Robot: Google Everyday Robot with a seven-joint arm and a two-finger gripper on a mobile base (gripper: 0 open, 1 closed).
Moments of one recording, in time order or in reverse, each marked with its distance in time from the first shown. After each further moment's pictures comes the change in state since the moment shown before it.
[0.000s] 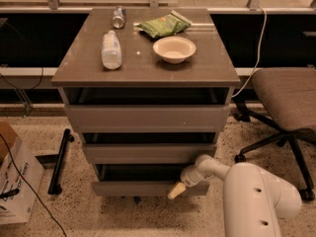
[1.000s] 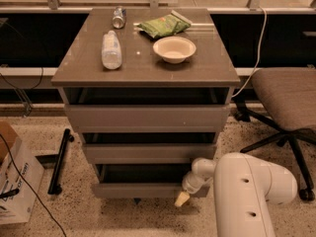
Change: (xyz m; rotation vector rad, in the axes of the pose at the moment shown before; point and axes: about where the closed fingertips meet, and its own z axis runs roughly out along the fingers) arm 0.043 0.031 -0.002 -0.046 0.210 -0.140
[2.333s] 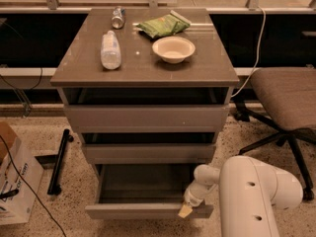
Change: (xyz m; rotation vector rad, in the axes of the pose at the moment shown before) arm 0.026 0.070 0.003 -0.210 0.033 -0.004
